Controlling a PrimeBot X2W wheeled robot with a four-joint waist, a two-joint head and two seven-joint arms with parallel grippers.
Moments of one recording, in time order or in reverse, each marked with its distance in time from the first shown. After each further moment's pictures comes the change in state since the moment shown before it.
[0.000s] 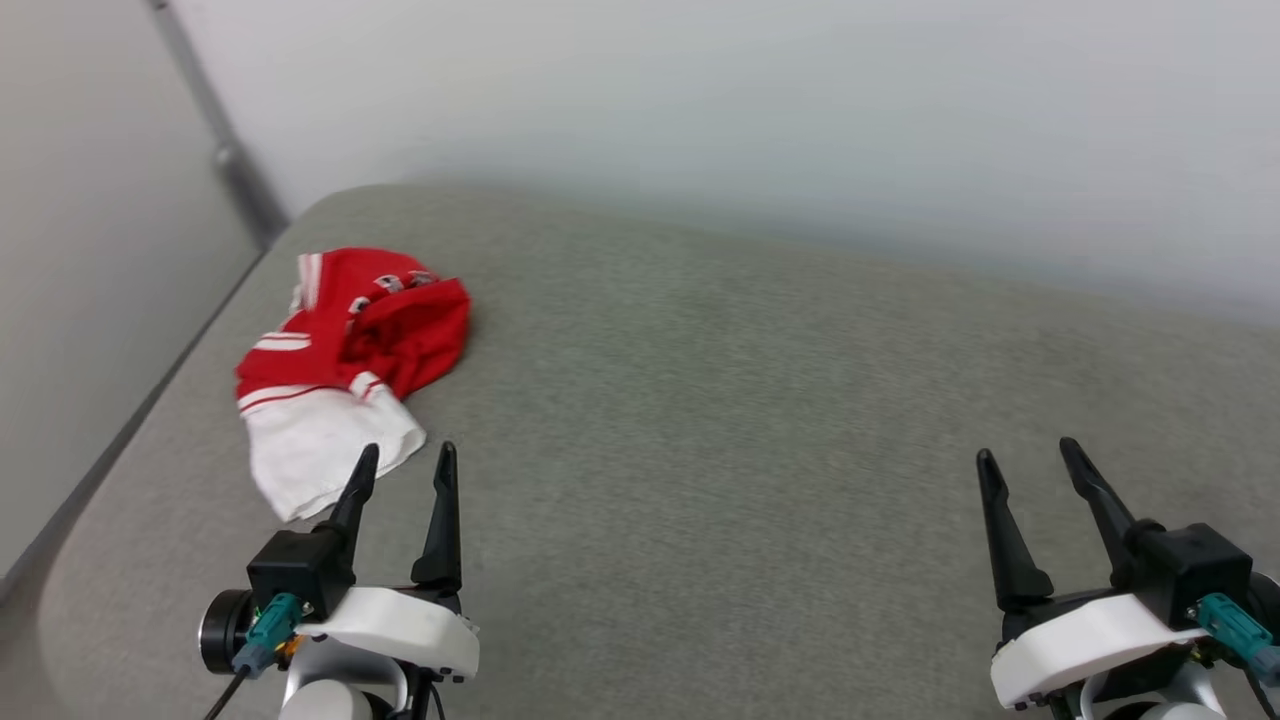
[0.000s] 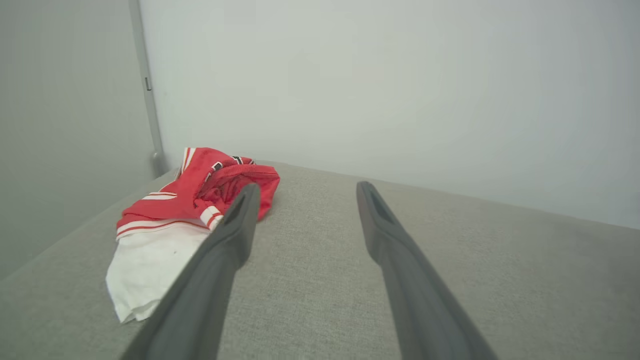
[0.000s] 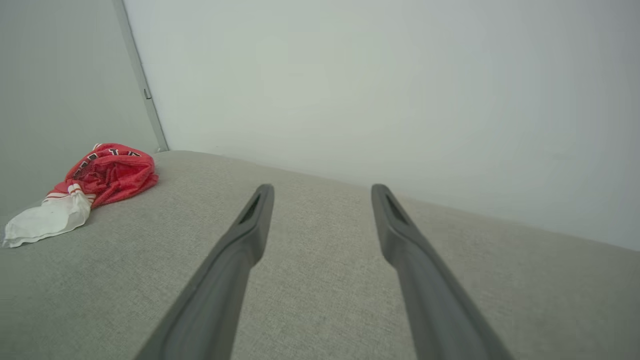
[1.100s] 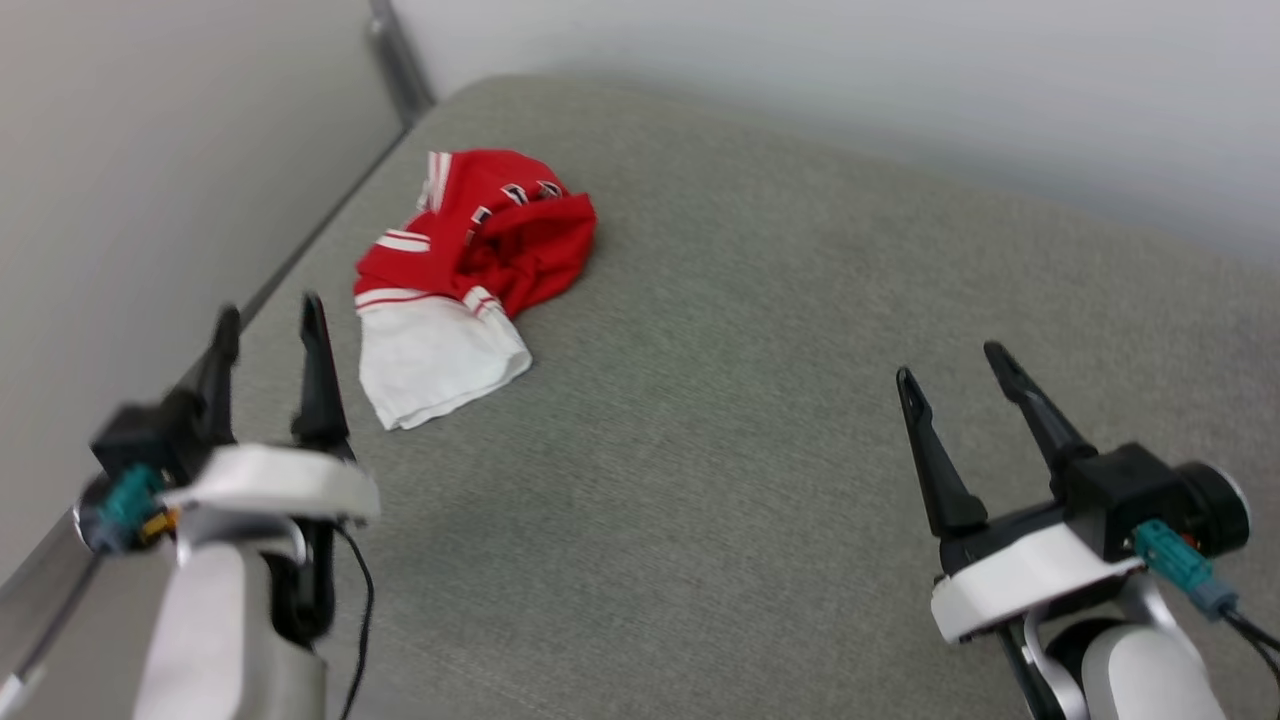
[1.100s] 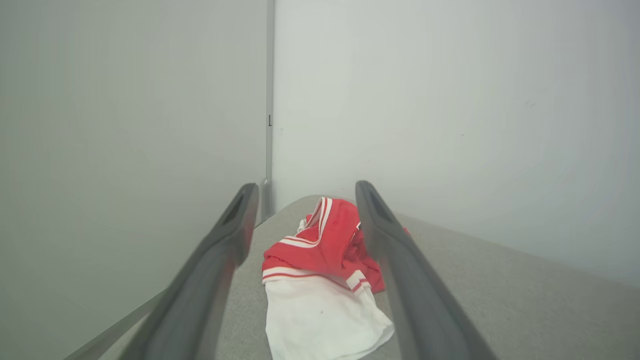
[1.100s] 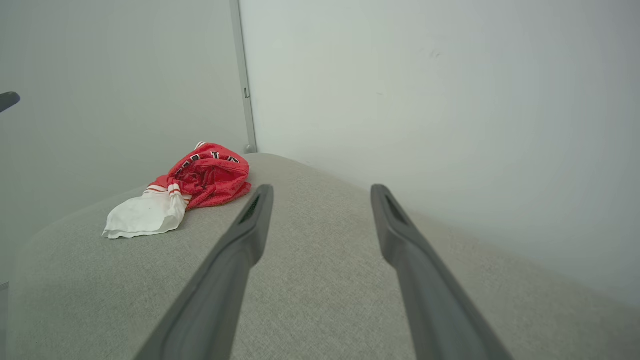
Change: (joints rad) left arm -0.184 0.020 0.167 0.037 -0.012 -0.005 0.000; right arm -0.109 0.001 0.127 -0.071 -0.049 0.000 0.053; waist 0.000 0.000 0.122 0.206
